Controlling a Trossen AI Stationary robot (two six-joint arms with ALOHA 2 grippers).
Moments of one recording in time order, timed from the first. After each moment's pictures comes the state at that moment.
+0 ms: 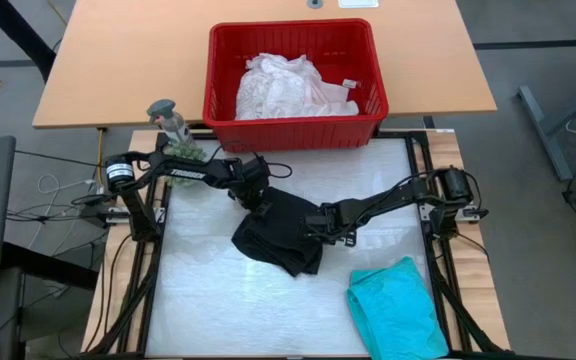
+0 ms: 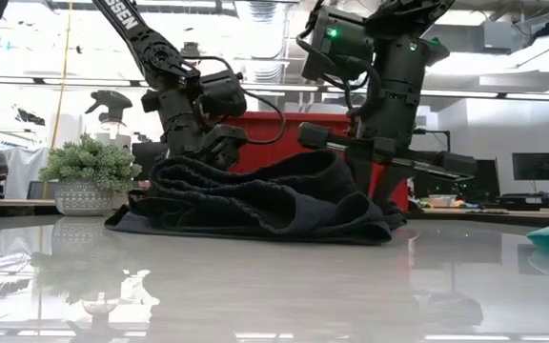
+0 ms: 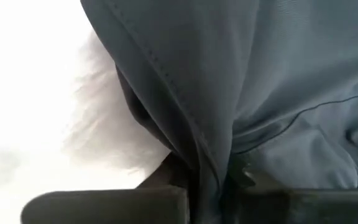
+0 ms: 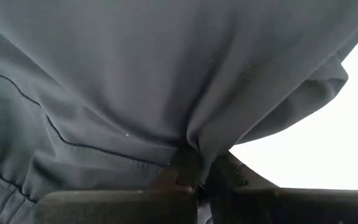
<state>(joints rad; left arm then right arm) 0.36 1.77 0.94 -0.32 0.34 -0.61 0.09 1.88 1.15 -0.57 0.05 1.79</state>
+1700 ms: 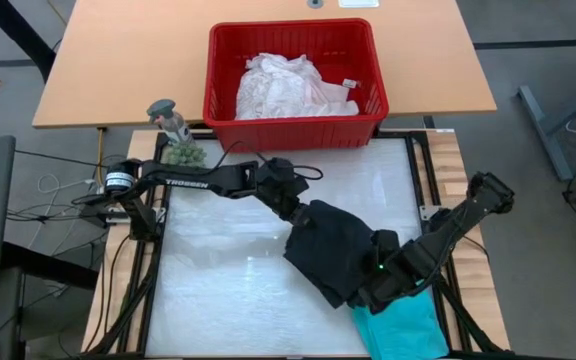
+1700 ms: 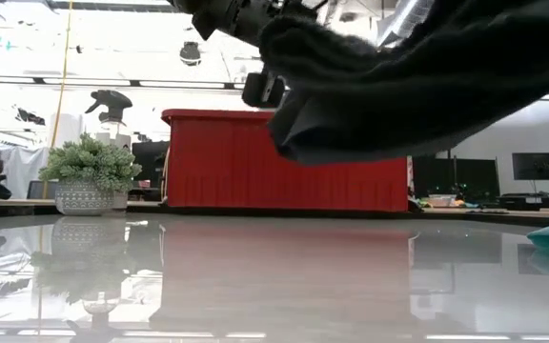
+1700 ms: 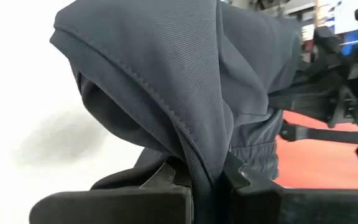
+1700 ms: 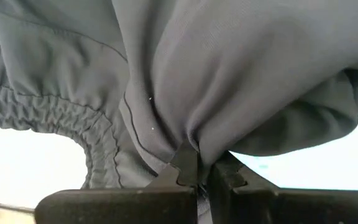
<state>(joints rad) 0.11 1.75 1.33 -0.10 0.48 -0.98 0.68 1.61 1.57 -1.42 0.32 2.29</state>
